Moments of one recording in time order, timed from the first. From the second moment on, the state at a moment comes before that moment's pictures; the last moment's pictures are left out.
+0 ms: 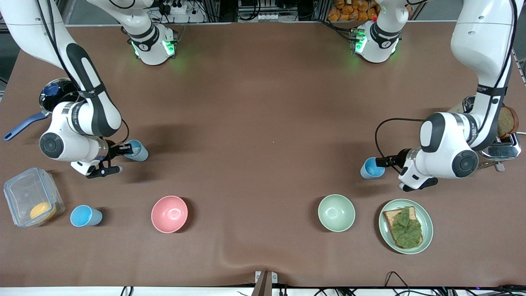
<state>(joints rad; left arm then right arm) 0.09 0.54 -0.18 -1.78 -0.04 2.00 -0.27 -0.09 0.43 0.02 -2.03 0.02 2.17 -0.28</state>
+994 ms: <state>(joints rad) 0.07 0.59 -0.18 -1.75 -0.04 2.25 -0.42 0.22 0.42 0.04 -1.71 0.22 1.76 0.00</state>
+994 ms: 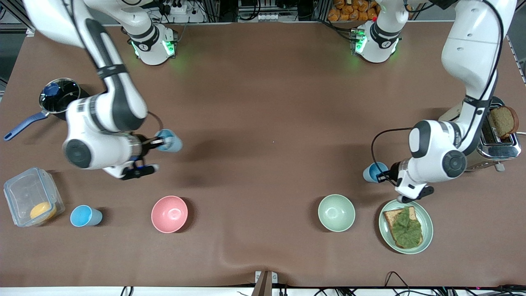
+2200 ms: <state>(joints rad) 0.12 0.40 -0.24 -1.73 -0.04 2.25 -0.83 0.66 0.62 0.02 -1.69 0.30 2.32 0.59</state>
